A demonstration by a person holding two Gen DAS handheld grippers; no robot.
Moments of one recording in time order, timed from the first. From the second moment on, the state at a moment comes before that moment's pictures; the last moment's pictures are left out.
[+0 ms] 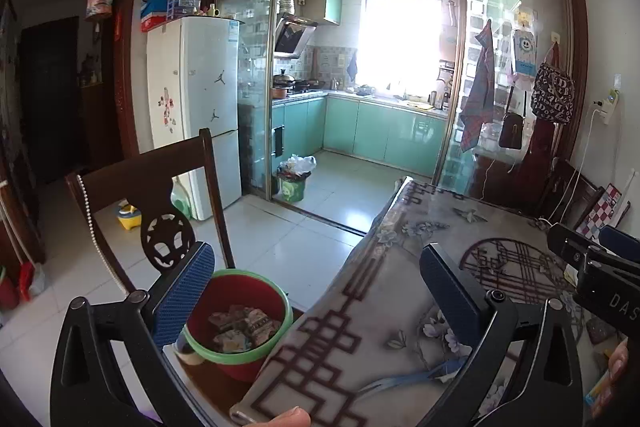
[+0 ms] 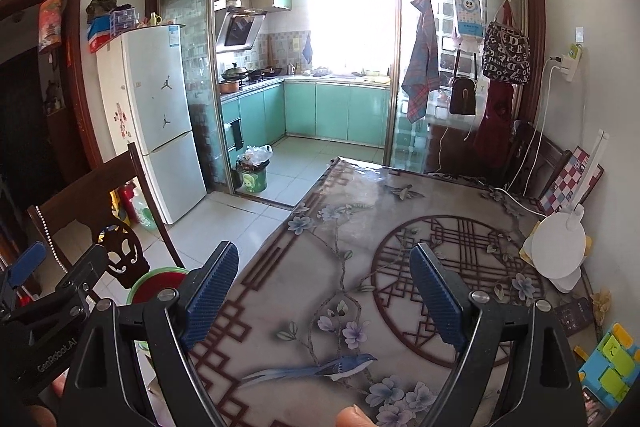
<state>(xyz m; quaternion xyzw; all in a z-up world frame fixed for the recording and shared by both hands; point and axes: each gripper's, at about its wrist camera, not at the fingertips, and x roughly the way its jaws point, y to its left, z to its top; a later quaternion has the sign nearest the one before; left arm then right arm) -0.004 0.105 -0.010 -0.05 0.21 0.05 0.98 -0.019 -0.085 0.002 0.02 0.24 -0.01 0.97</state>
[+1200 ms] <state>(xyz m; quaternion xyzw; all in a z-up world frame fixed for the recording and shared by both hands) 0.007 0.083 -0.005 -0.03 0.21 0.07 0.98 -0.006 -0.099 -0.003 0.03 0.25 0.00 0.97</state>
